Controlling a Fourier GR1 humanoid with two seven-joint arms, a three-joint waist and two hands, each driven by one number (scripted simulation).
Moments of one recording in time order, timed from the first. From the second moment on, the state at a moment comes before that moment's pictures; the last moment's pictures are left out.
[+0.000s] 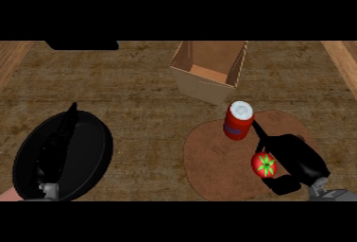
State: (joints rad) left arm 0.02 0.20 0.01 -1.57 -0.18 0.09 0.10; right arm -0.05 -0.39 0.25 -1.65 0.89 0.41 0.02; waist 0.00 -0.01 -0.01
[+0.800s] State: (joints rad) left arm -0.03 0.19 -0.01 -1.55 -0.19 0.05 0.08; right arm -0.47 -0.61 -0.01 -1.11 0.92 0.23 -0.38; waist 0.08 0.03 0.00
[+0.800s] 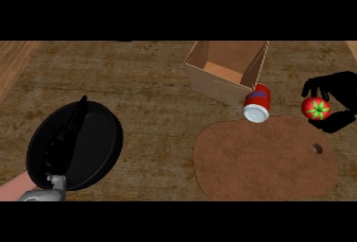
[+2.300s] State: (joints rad) left arm -0.02 0.18 0.03 -1.53 -0.20 0.05 0.08; right arm -1.21 -0.47 -0.16 -0.46 0.65 0.37 -0.70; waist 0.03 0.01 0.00
